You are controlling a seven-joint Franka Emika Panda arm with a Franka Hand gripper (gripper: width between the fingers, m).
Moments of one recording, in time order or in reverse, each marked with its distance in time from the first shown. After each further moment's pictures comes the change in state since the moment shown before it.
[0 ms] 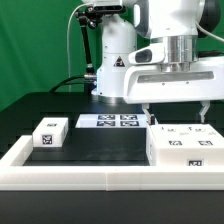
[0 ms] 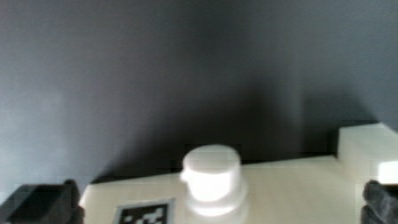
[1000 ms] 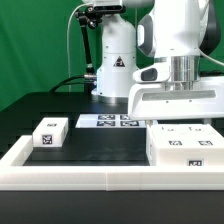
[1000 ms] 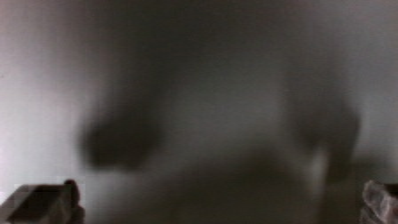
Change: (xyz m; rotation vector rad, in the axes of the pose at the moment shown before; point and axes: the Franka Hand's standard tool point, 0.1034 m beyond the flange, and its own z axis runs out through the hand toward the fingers) arm -0.011 -0.005 0.037 -0.019 0.037 -0.087
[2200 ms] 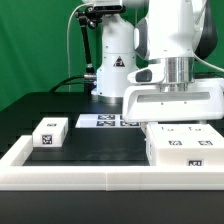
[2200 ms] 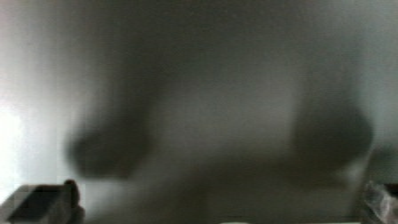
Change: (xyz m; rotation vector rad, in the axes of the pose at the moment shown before) arm 0.005 0.008 0.003 -0.001 0.040 -0.019
